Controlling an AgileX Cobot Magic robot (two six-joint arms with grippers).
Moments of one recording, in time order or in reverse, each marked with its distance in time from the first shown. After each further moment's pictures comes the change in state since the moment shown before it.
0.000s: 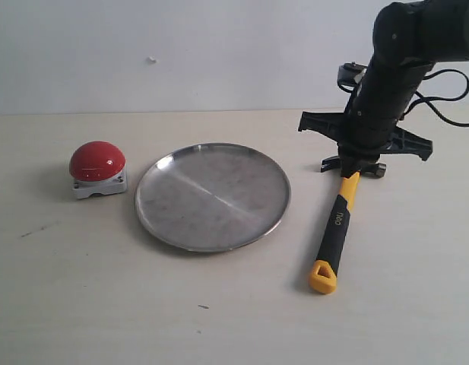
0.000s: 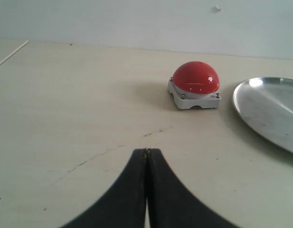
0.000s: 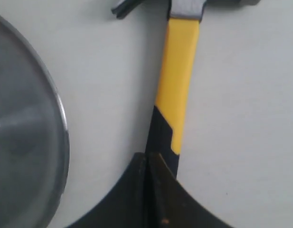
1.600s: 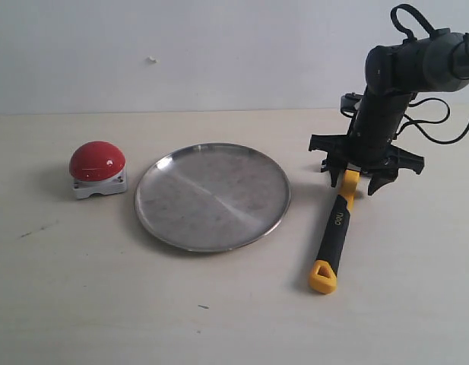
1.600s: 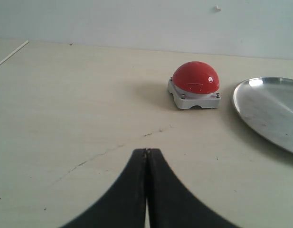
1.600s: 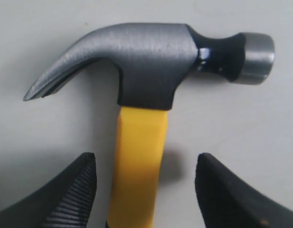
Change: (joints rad) left arm 0.000 0.000 0.000 0.000 0.000 -0.006; right arm -0.094 0.277 -0.194 -0.008 0.004 -0.063
